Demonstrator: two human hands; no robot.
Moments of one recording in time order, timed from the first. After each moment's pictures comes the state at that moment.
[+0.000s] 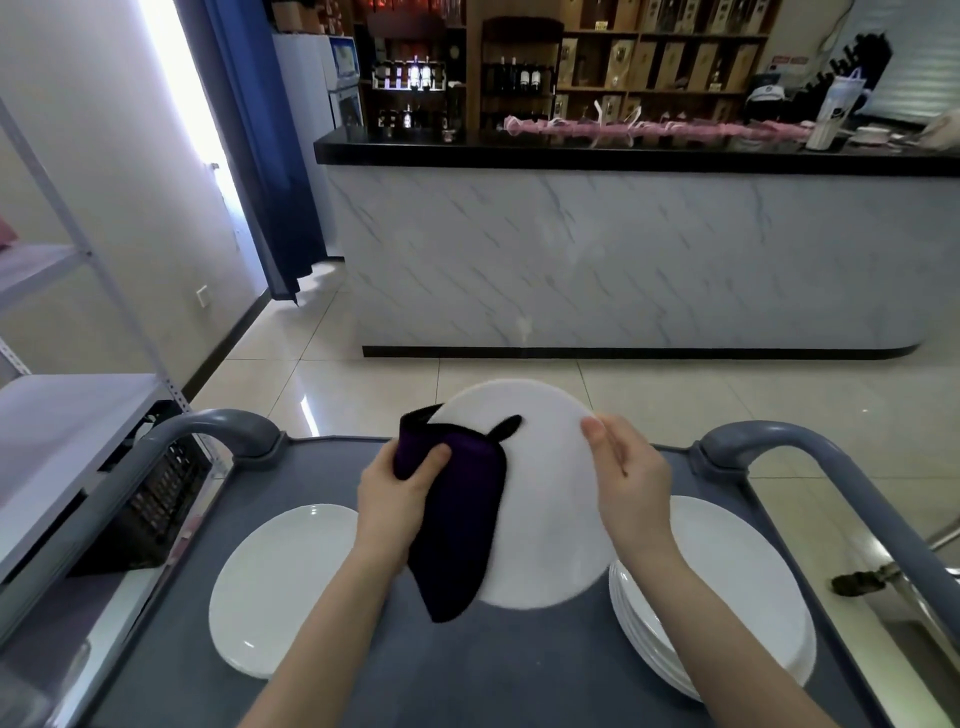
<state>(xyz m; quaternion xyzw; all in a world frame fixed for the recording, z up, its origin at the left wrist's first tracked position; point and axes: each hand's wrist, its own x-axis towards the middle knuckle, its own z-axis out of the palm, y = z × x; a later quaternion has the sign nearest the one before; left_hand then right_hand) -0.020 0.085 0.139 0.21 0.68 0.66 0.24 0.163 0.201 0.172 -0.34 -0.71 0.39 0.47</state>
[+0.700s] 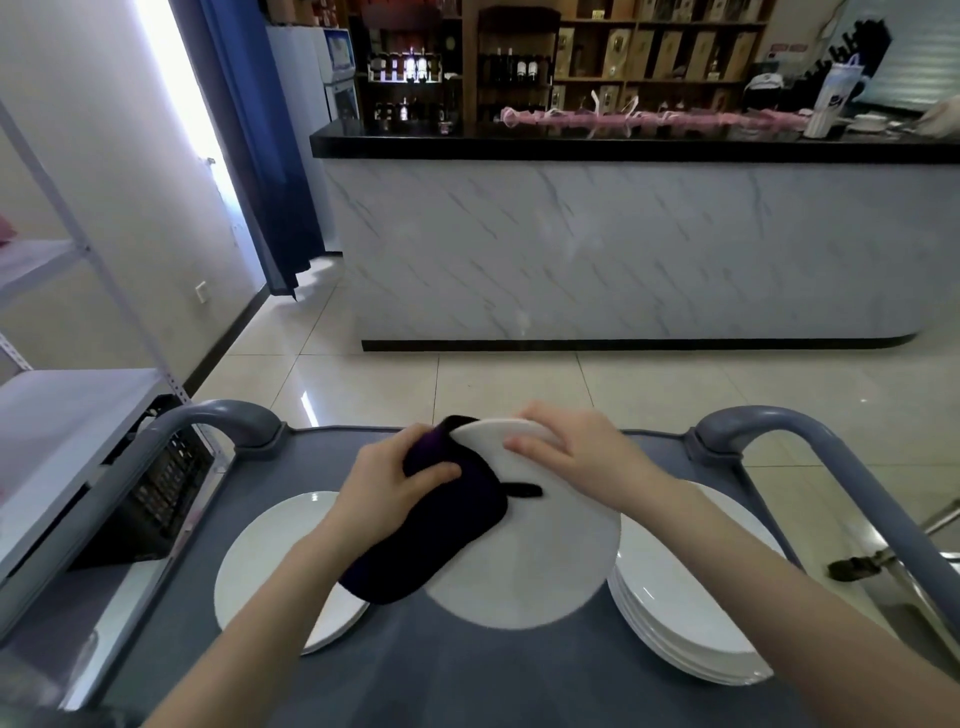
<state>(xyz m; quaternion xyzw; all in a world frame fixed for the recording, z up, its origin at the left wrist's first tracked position) -0.036 0.062 0.159 0.50 0.74 0.43 0.16 0.152 0.222 0.197 -0.21 -0.92 0.27 0.16</state>
